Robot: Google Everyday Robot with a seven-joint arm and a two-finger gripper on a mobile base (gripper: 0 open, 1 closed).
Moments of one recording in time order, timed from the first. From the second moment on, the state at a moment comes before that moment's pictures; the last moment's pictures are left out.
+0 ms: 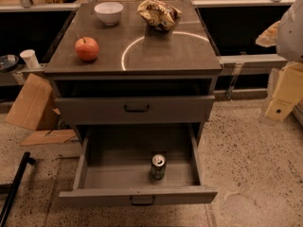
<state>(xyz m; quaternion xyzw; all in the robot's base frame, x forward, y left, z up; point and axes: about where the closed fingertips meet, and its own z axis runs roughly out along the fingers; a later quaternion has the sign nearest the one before) 0.438 -0.217 0.976 -0.60 0.78 -0.03 0.16</state>
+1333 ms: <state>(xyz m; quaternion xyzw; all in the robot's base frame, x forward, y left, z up) 0.428 -0.170 0.890 -0.67 0.73 0.00 0.15</state>
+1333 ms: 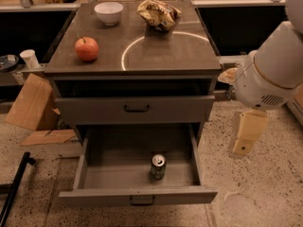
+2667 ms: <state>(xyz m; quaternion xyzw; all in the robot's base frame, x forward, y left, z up) 0.427 -0.150 0.636 -0.64 0.72 0.17 0.20</state>
